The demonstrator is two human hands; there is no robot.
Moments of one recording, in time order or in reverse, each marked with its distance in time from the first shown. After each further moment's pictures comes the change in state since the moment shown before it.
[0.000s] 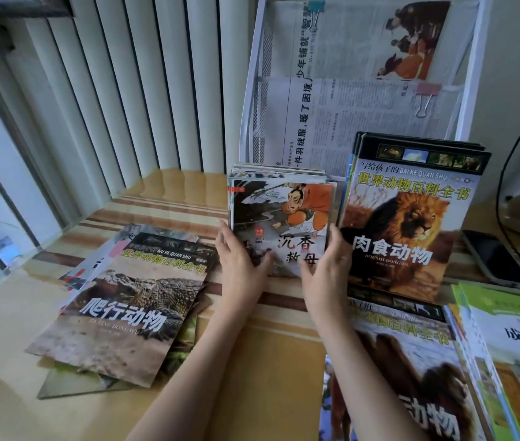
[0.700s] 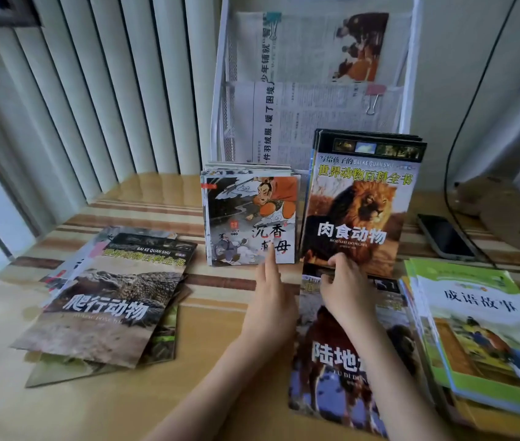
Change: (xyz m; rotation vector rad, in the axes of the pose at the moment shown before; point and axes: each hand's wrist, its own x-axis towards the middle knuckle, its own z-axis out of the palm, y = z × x) left_hand -0.098 0.063 0.008 -0.046 -0.392 0.075; right_hand -0.018 0.046 -0.081 -0.371 -0.288 0.185
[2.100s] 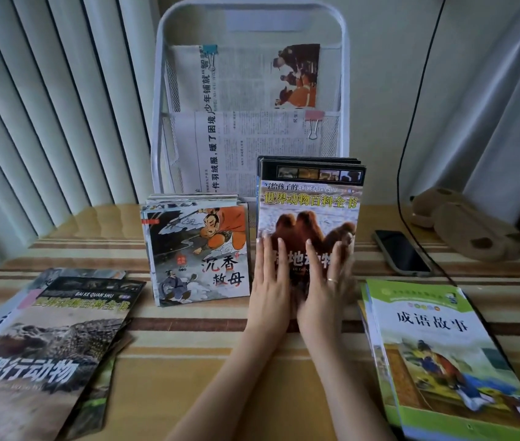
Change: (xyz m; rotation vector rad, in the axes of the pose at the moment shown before) left_hand 0.090 0.000 0.092 0.501 0.237 0.432; right_hand 0.032 0.029 0.007 0.112 0.455 -0.069
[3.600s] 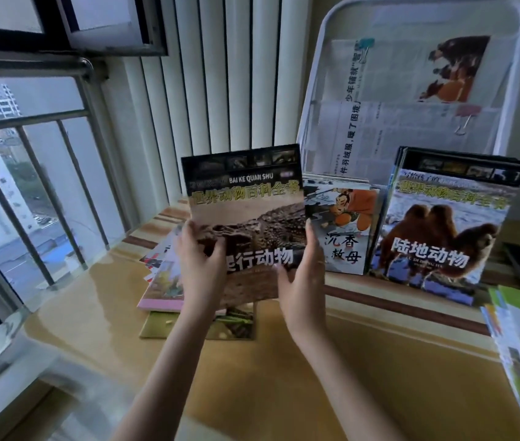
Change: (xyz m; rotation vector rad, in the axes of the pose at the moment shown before) left_hand -0.089 -0.150 -0.235 -0.464 0.509 -0.737; right_hand -0.099 -0.199 0.003 0.590 -0.185 -0.213
